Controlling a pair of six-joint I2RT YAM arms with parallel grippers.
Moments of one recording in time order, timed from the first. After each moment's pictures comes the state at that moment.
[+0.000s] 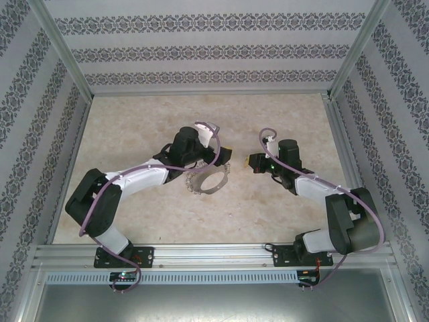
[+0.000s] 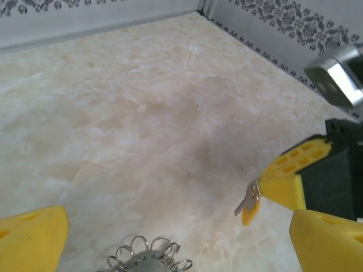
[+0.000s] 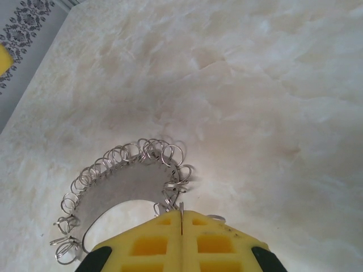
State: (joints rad) left arm -0.61 1.63 0.98 0.24 0.18 -0.19; right arm 0.23 1.39 0.55 0.25 -0.52 0.38
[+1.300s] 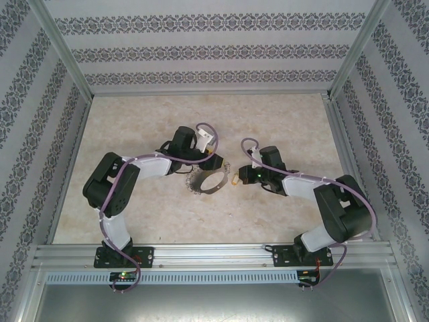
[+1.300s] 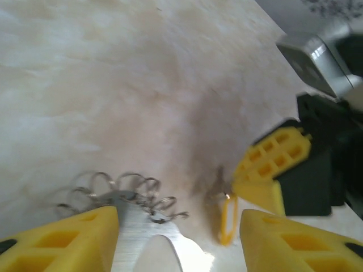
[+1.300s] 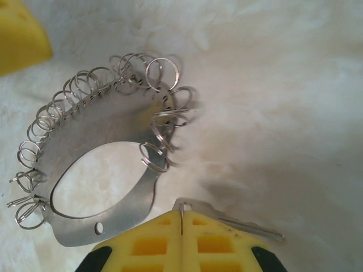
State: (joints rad) left arm -0.49 1.85 1.02 0.17 0.64 -0.15; right arm 0.37 1.50 0.56 0.15 -0.40 0.39
